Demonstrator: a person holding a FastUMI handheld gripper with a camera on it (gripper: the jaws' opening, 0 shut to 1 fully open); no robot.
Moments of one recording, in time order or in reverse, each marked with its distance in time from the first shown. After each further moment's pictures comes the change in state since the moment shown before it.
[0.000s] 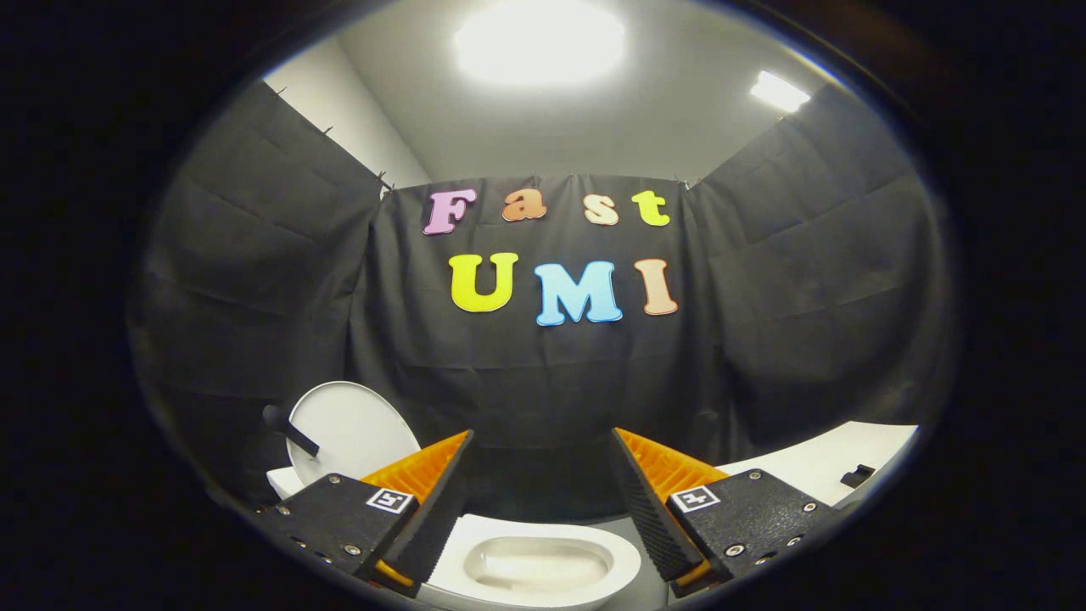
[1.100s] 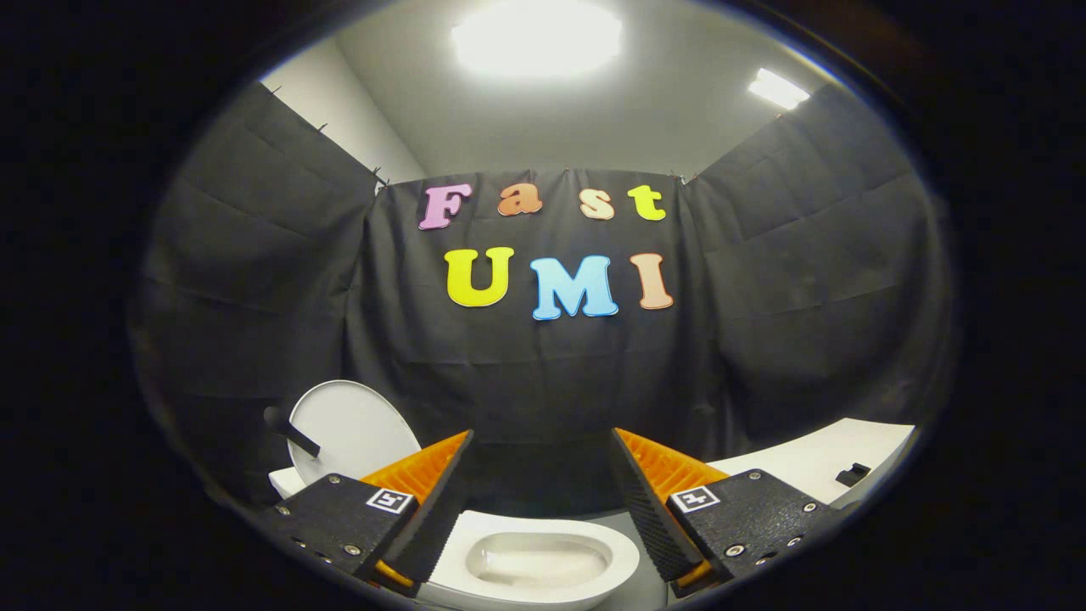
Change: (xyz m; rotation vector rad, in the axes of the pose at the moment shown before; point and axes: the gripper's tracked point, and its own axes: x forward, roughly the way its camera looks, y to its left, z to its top) arm -0.002 -0.002 -0.001 0.003 0.041 -0.011
